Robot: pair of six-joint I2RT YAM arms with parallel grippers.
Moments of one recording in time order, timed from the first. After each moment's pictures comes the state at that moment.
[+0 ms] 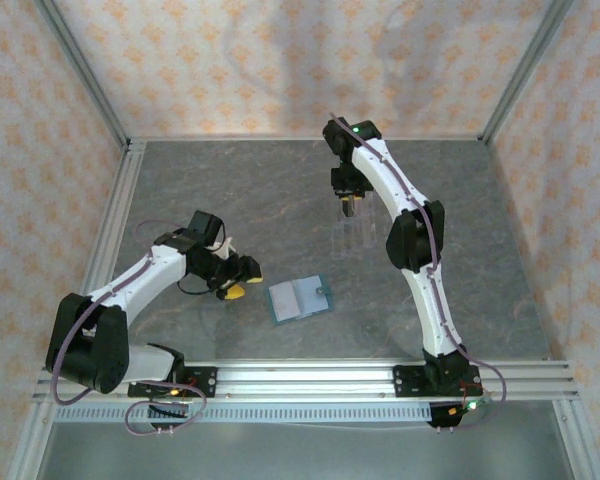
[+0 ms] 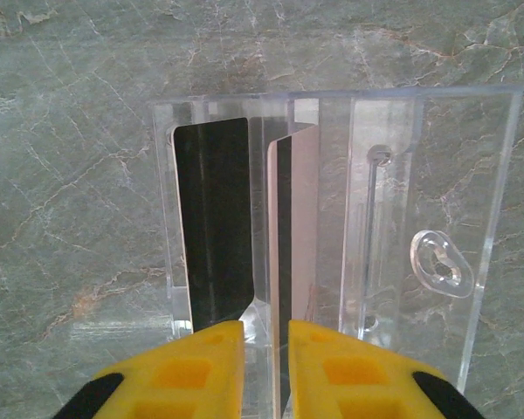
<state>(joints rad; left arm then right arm) -0.25 1.33 0.79 -0.75 0.60 -0.70 0.42 2.42 2.47 -1.51 0.14 0.44</state>
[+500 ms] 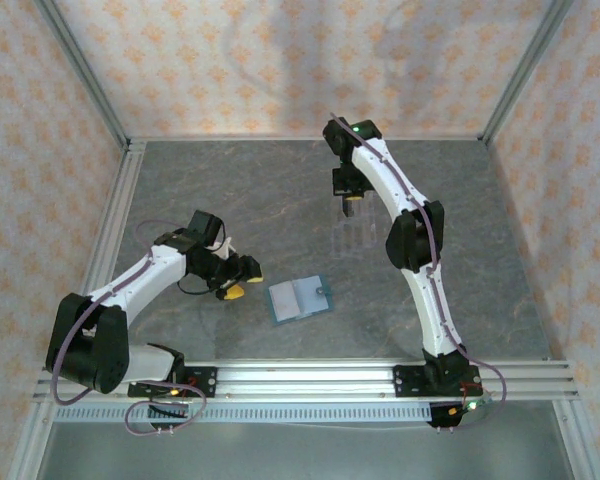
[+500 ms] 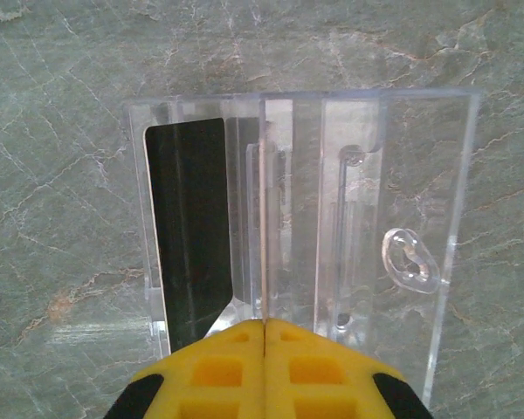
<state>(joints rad) -0.25 1.33 0.79 -0.75 0.60 -0.70 0.42 2.43 2.50 -1.54 0.17 0.43</state>
